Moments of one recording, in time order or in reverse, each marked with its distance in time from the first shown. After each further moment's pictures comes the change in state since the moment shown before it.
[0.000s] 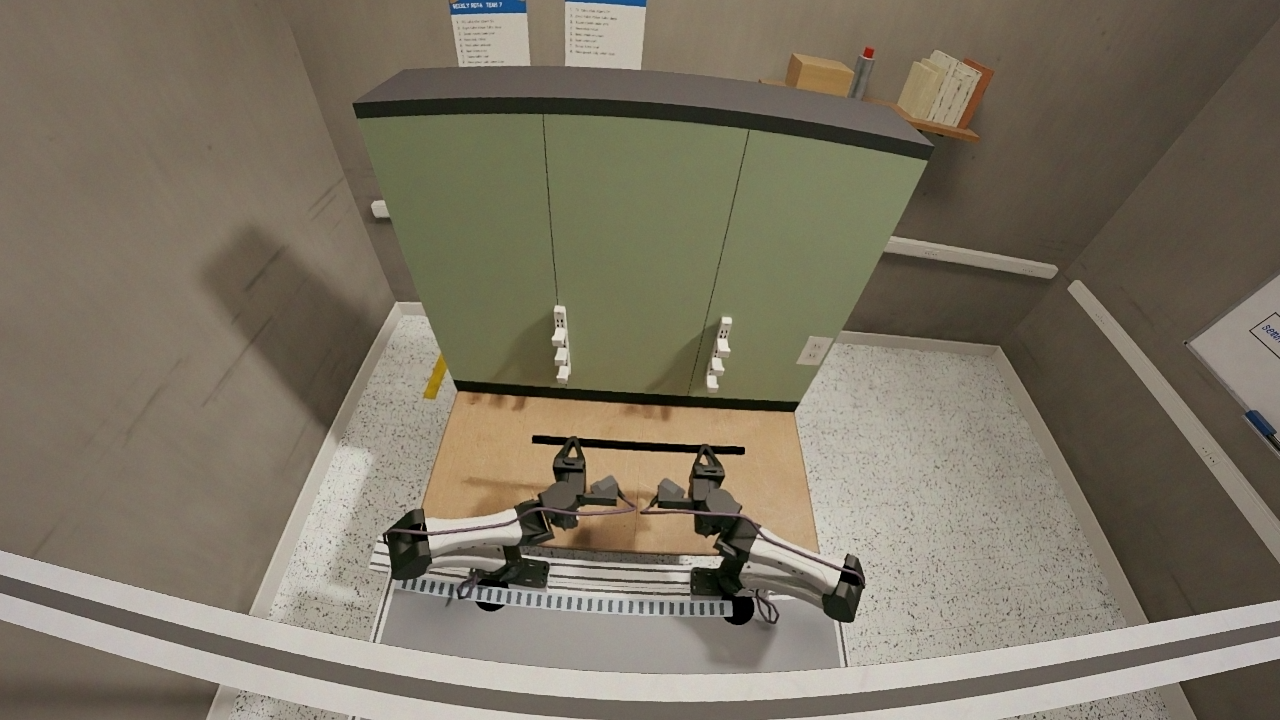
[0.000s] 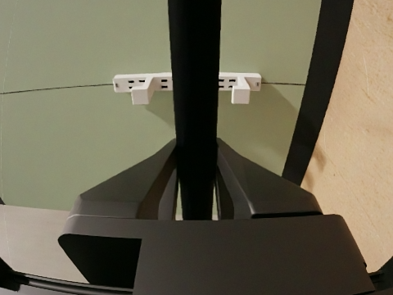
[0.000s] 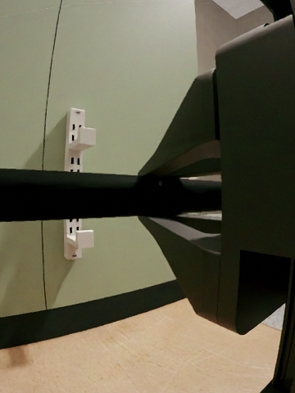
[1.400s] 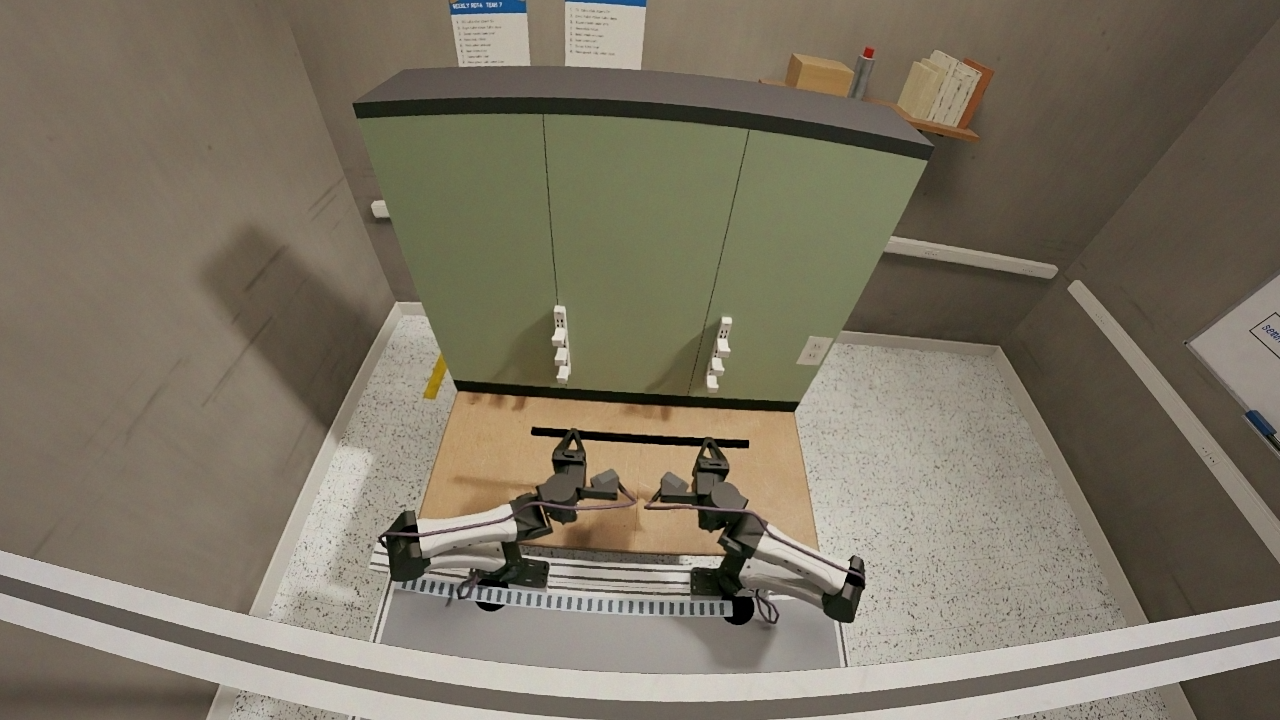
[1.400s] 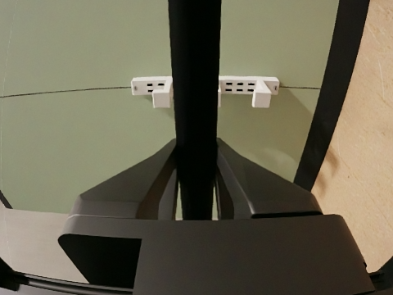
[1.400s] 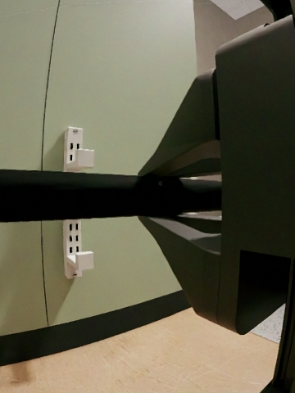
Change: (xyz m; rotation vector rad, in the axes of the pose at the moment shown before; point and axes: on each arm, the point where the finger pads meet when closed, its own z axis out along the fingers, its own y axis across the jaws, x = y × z) left arm -0.002 0.032 0.001 0.002 -0.012 0.002; right arm 0.003 -0.032 0.000 0.004 -0.003 0.006
